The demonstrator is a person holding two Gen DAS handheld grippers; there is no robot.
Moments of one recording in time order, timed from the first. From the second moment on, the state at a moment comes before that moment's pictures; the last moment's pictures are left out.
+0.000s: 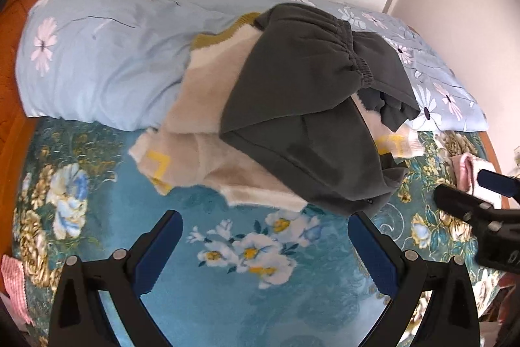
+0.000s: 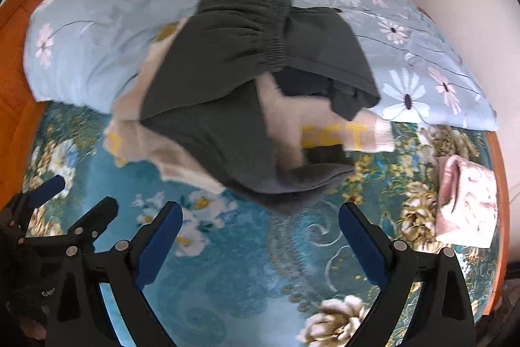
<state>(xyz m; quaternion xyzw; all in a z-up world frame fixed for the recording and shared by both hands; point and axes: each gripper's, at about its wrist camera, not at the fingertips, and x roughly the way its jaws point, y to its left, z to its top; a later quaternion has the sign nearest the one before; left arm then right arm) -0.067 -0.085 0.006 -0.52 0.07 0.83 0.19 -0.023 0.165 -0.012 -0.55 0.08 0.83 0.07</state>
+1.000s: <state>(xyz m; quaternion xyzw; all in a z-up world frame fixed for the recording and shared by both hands) -0.235 0.048 0.084 -0.42 0.11 0.87 0.25 0.075 0.228 -0.019 -0.58 0.15 0.79 0.12</state>
